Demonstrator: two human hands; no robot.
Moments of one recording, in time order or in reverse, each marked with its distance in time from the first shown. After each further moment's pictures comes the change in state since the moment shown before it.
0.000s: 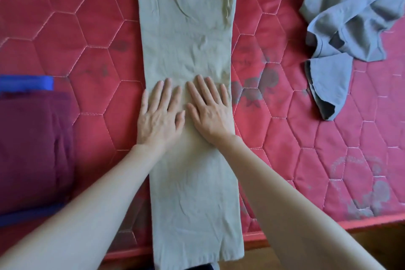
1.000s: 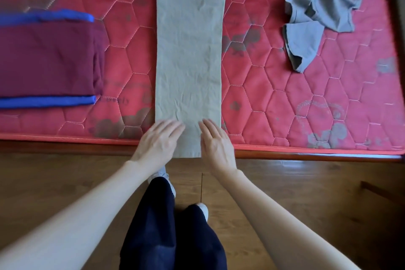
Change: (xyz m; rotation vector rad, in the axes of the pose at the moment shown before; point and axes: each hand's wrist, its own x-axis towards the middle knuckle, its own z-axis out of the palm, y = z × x) left_hand -0.252 0.053 -0.056 -0.160 0.025 0.269; right_hand -0.277 -0.047 -0.040 0.216 0.135 -0.033
